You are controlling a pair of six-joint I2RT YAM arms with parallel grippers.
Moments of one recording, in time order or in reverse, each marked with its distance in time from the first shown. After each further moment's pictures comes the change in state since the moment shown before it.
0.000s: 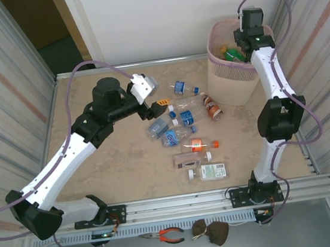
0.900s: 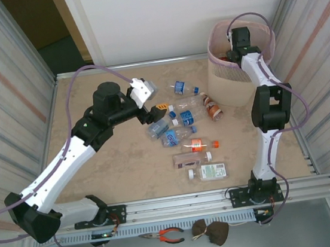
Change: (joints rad) left arm 0.000 -0.032 -0.059 0.004 0.001 -0.029; right arm -0.001 0.175 -0.082 0.013 -0.018 -0.036
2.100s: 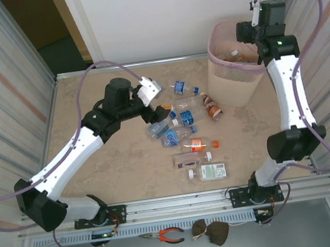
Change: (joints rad) left arm 0.000 0.130 0.068 -0.103 -0.022 0.004; right arm -0.001 -0.506 0.060 -0.221 -0.171 0.208
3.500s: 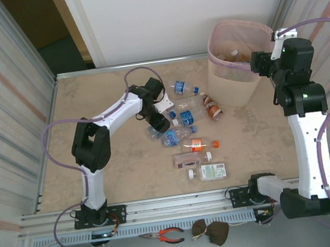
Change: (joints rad) left arm 0.051 0.688 0.373 -0.577 -0.160 0.053; right arm -0.008 -0.507 -0.402 -0.045 0.008 0.061
